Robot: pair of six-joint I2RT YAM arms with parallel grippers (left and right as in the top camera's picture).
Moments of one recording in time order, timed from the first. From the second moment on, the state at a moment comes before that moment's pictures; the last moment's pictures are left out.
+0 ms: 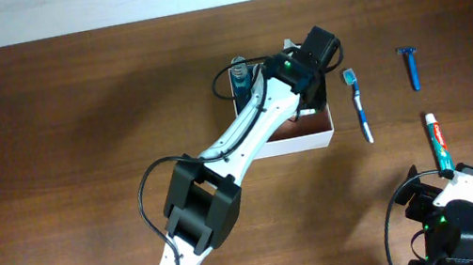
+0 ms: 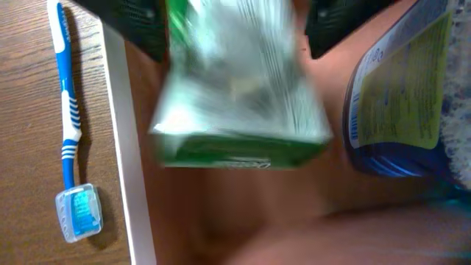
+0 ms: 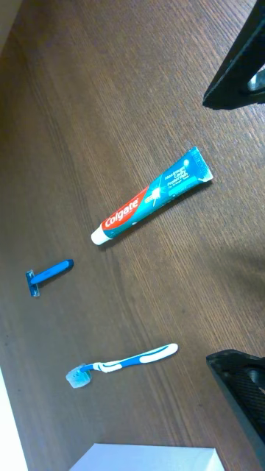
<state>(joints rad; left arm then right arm) -0.77 2.45 2.30 -1.00 -0.09 -0.59 -0.27 0.01 0.17 -0.63 0.17 0.16</state>
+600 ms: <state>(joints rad) -0.77 2.45 2.47 -1.09 -0.07 -0.55 -0.27 0.01 0.17 -0.63 0.17 0.16</state>
